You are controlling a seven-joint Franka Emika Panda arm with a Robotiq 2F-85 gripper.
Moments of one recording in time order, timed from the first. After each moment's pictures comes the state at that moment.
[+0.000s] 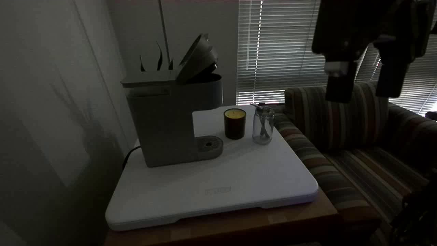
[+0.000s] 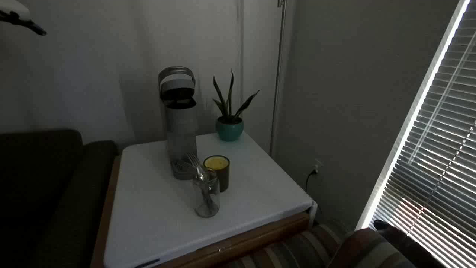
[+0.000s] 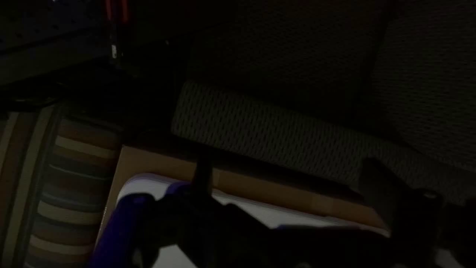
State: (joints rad) arm 0.17 -0.30 0.26 -2.44 0.37 2.05 0.50
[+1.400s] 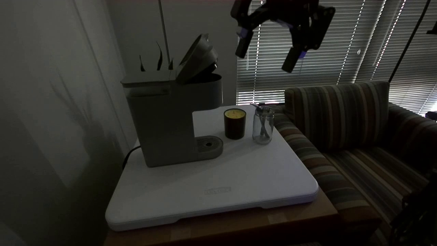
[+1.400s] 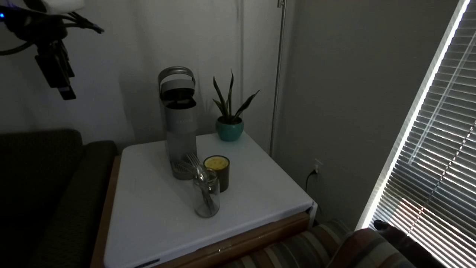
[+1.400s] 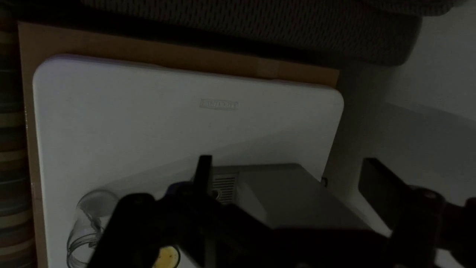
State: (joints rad) arm 0.15 -0.17 0.21 -2.38 0.37 2.48 0.51
